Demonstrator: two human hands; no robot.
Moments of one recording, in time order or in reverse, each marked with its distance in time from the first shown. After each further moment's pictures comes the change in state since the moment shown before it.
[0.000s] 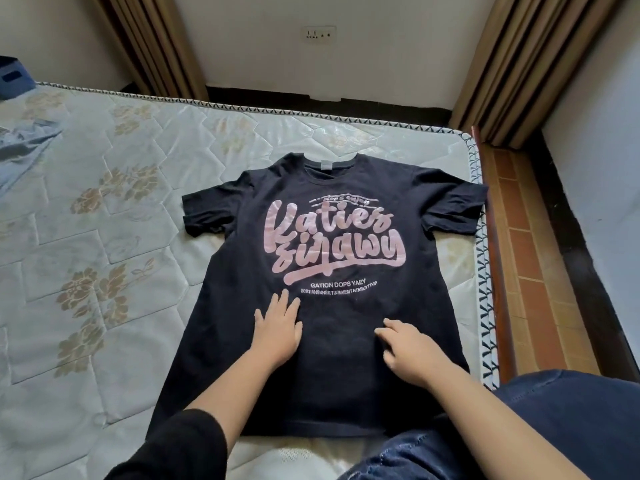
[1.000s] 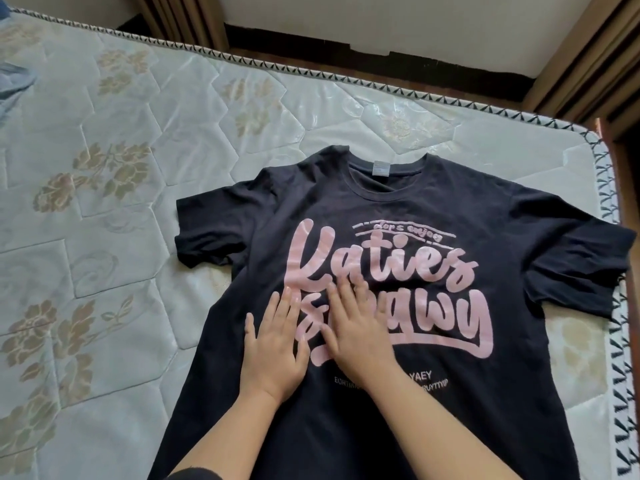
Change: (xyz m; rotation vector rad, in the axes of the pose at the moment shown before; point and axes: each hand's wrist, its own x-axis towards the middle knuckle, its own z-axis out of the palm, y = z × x) left_hand 0.118 -0.066 0.009 -0.133 0.430 -0.013; right_hand 0.222 -0.099 -0.020 -0.072 0.446 -0.172
